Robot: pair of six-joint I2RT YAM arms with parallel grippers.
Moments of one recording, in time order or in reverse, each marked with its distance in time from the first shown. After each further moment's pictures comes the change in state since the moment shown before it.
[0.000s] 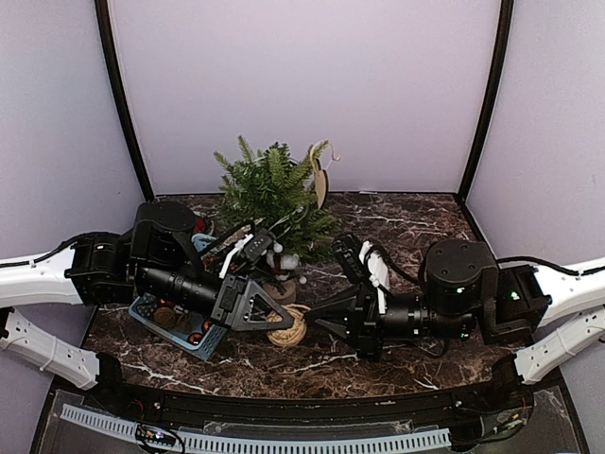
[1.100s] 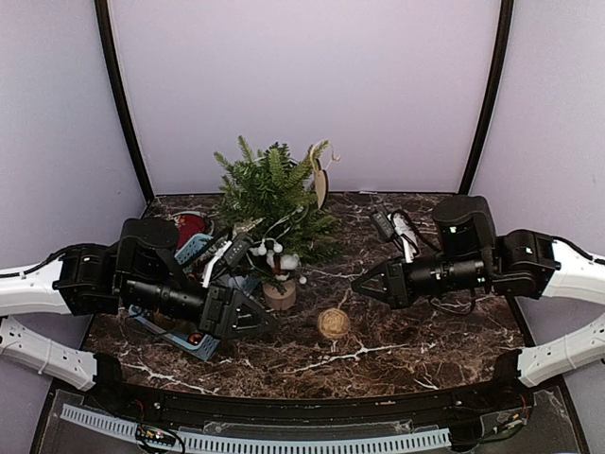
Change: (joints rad) left arm 0.000 -0.095 -0.099 -0.046 -0.143 0.096; right arm -0.372 -0.097 0.027 -0.374 -0.269 0.245
